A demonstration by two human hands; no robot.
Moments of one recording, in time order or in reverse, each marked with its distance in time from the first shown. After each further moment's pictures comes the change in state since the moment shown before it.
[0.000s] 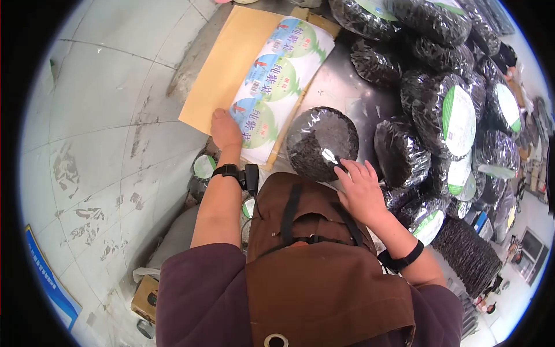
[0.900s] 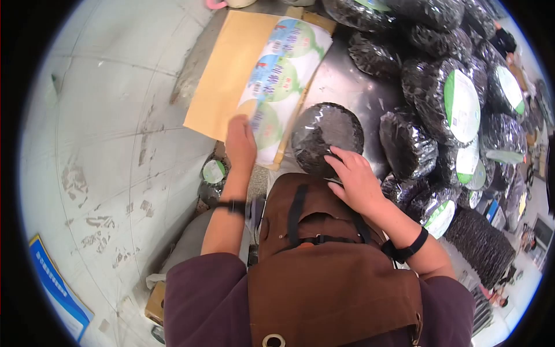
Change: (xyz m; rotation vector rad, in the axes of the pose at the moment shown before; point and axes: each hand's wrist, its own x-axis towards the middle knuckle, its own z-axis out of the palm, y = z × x) left_hand -0.040 0.016 -0.047 -0.384 0.011 0.583; right_hand 0.021 -0.014 0.006 0.162 0.037 -0.039
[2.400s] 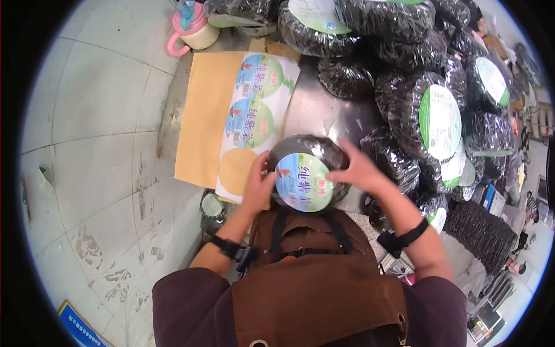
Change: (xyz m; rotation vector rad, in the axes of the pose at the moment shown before) left_hand 0.014 0.046 0.028 -0.735 -0.598 -0.387; right_hand 0.059 0.084 -0.044 0.747 -0.093 0.597
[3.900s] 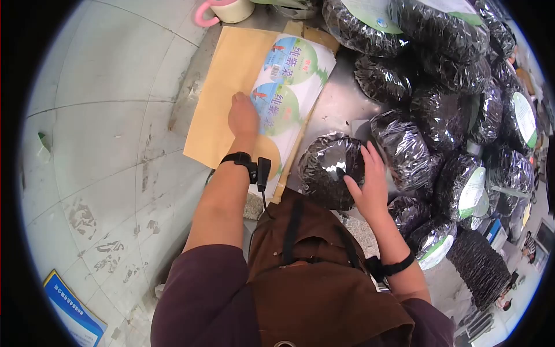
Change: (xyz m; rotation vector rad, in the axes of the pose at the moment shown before) left_hand 0.145 -0.031 -0.060 1.019 0.623 -0.132; right_hand -0.010 0.016 0.048 -0.372 0.444 -0.328
